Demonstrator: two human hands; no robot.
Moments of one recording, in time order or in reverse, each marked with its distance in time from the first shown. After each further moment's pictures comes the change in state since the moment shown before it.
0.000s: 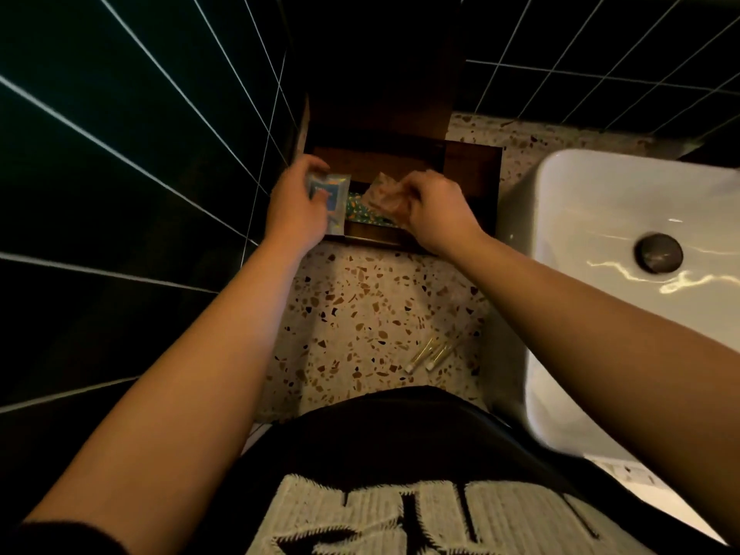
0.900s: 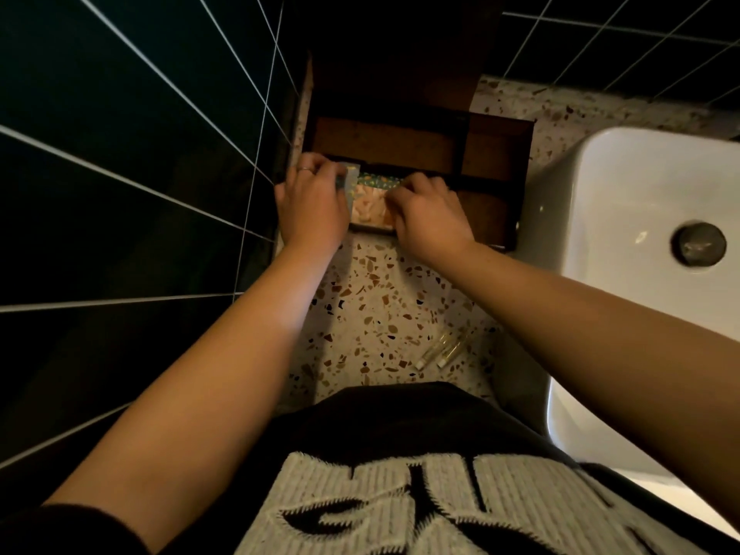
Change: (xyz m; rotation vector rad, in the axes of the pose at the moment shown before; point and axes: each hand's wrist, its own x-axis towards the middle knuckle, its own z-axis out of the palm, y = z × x) left_hand -0.002 -0.018 0.028 0.559 0.081 0.145; right_hand 0.010 0.013 0.052 -0.381 -0.113 -0.118
